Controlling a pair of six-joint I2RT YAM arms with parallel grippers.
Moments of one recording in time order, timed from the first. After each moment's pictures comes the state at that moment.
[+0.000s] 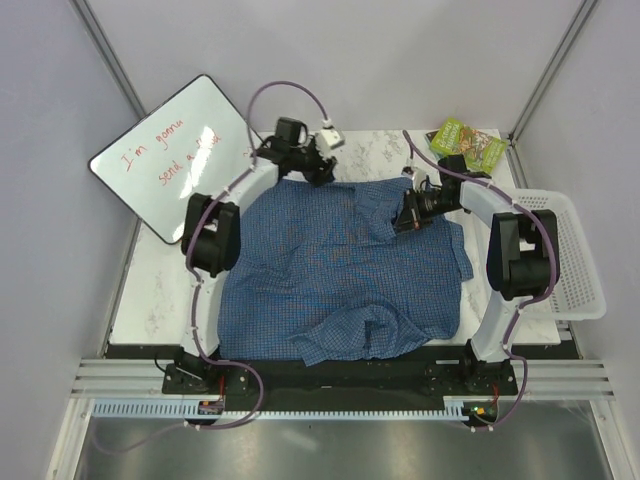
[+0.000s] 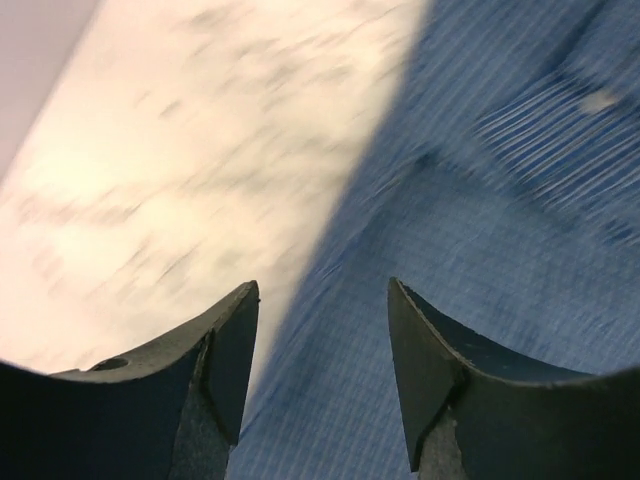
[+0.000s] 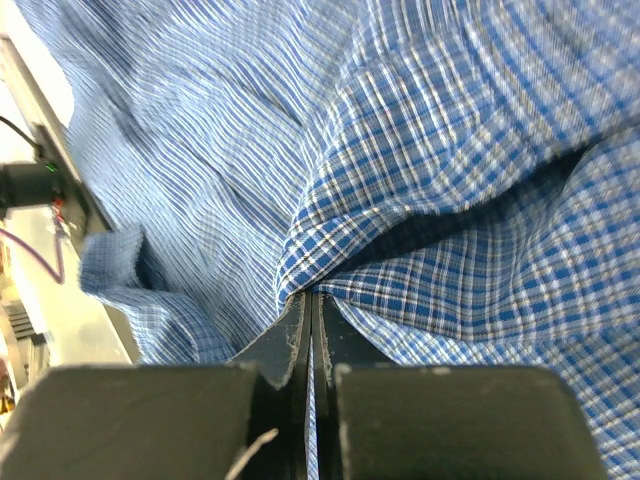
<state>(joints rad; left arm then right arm) -0.40 2.27 1.92 -0.30 0.56 0.54 0.07 1.90 1.33 -0.70 -0.86 -0.21</state>
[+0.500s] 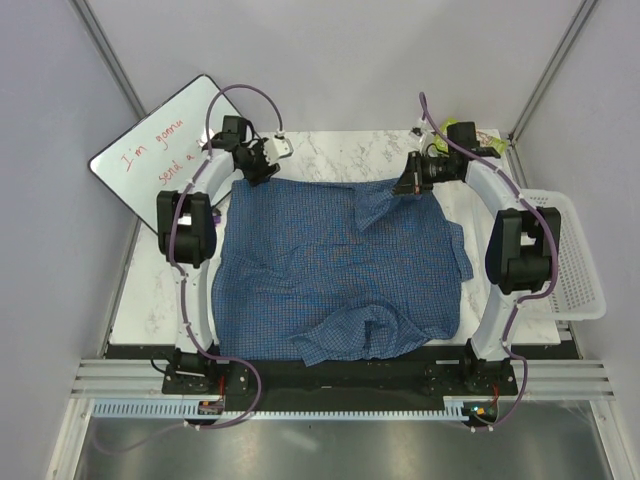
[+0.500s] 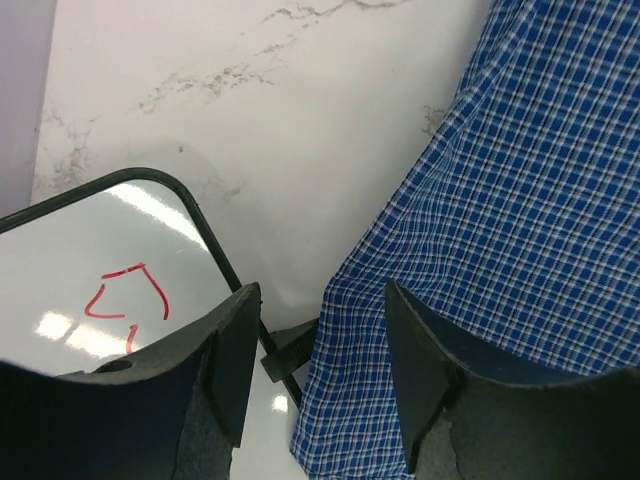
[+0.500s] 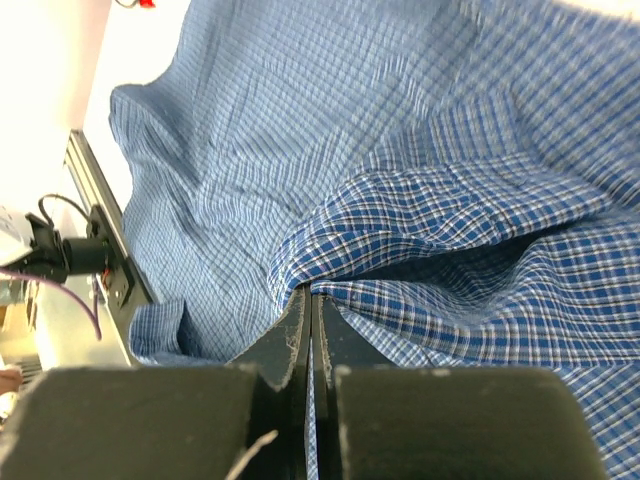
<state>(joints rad) -0.11 2.29 1.97 -0.60 0.41 1.03 0.05 1.95 1.58 -0.66 -0.94 -0.06</state>
